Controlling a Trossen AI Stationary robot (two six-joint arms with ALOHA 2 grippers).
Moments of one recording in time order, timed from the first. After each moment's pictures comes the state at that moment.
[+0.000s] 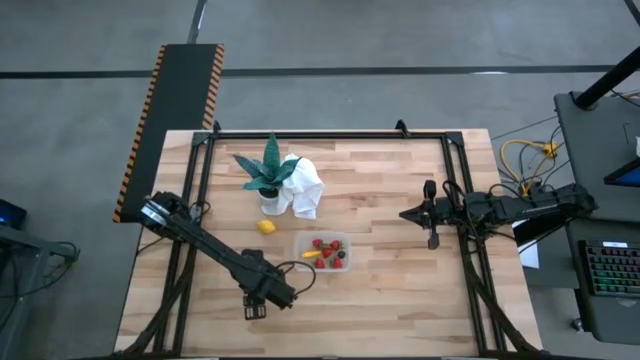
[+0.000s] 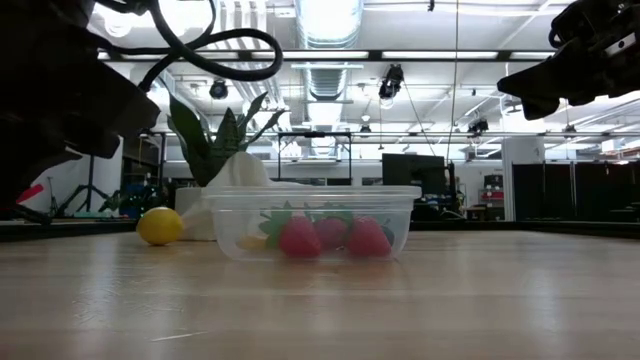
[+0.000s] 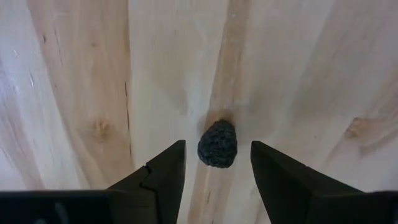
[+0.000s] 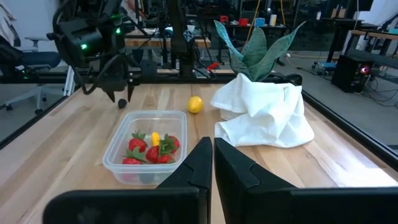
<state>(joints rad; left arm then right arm) -0.54 1.85 1.24 -1.05 0.17 -0.67 0.15 0.28 0.11 0.06 0.18 0.00</state>
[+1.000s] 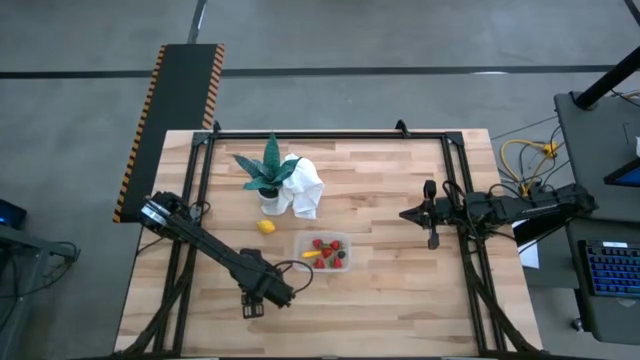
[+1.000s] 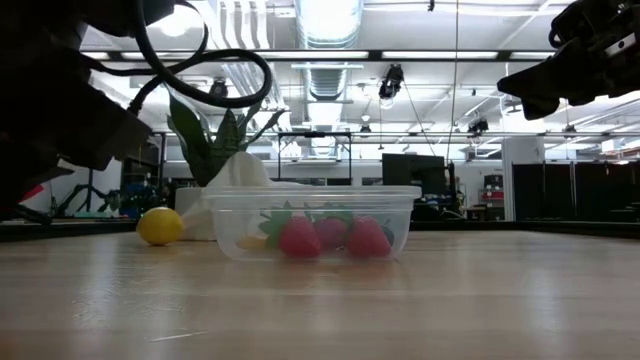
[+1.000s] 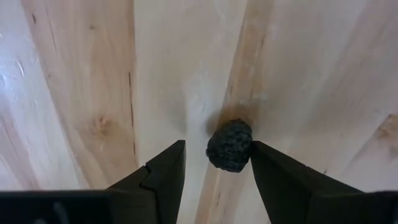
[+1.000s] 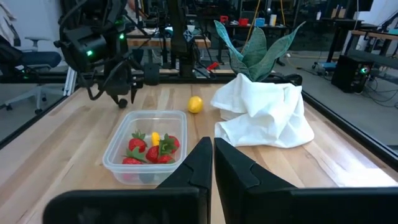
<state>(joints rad) -0.54 1.85 1.18 -1.02 0.18 -0.67 0.15 0.28 0.11 0.06 0.18 0.00</state>
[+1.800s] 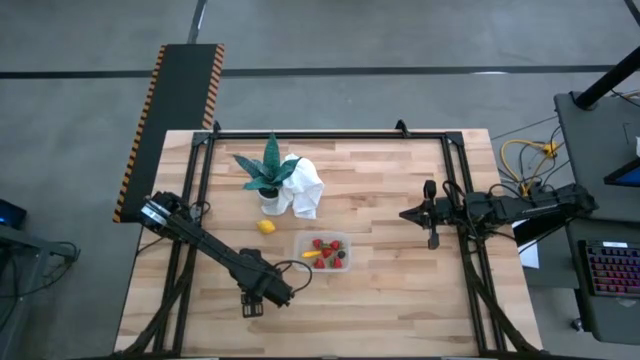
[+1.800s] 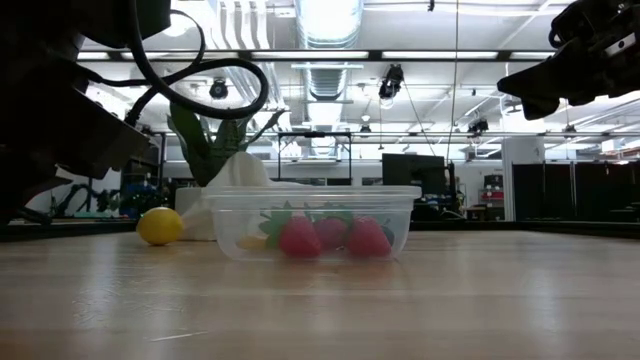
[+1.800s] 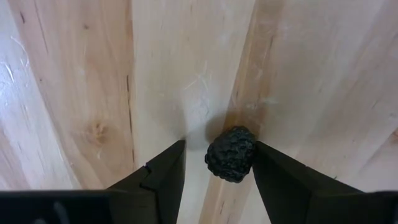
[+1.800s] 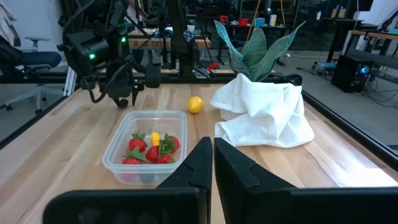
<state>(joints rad) -0.54 1.85 1.15 -0.98 0.18 -0.67 0.15 0.28 0.11 0.06 0.18 0.00</state>
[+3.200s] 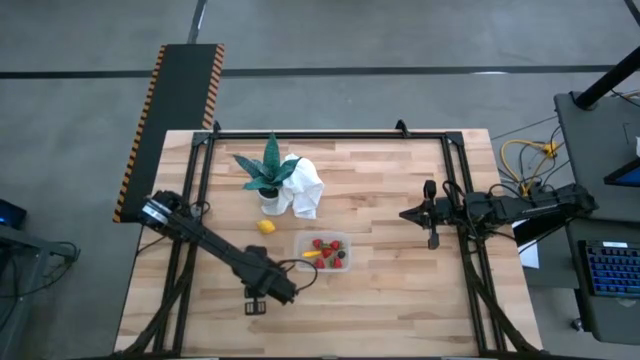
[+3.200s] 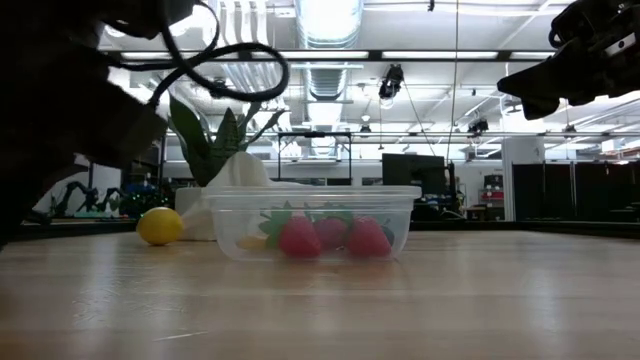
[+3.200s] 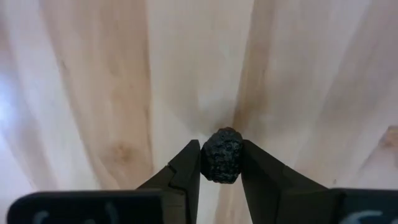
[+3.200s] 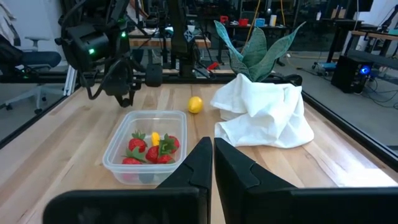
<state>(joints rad) -0.52 1.85 1.20 -1.01 0.14 -0.58 0.15 0.28 0.11 0.06 0.18 0.00</state>
